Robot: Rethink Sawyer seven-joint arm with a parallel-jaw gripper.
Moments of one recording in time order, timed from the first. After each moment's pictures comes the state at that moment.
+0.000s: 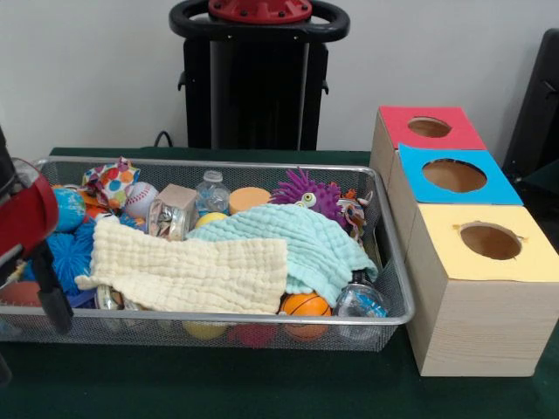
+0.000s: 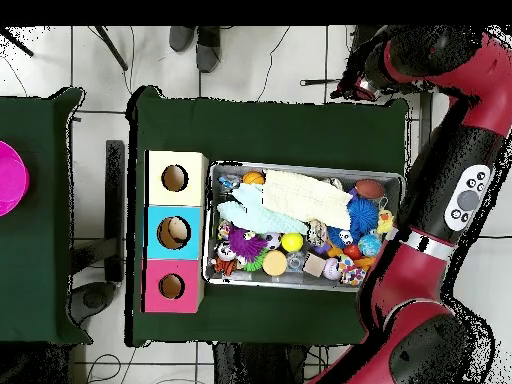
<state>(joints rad) -0.81 -0.14 1.57 0.42 -1.30 1.70 0.30</state>
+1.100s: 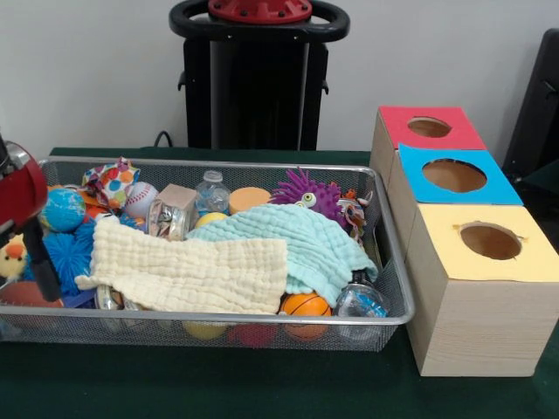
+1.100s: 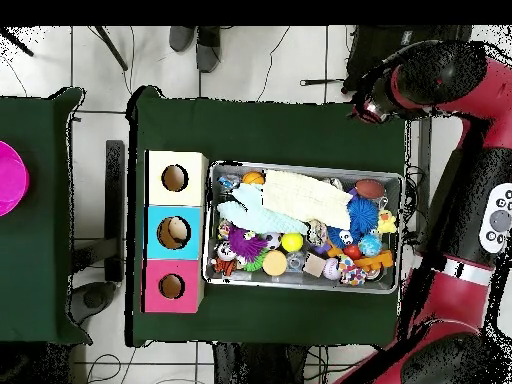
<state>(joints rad) -0.84 -0.22 1.24 0.60 -0.99 1.56 0.43</state>
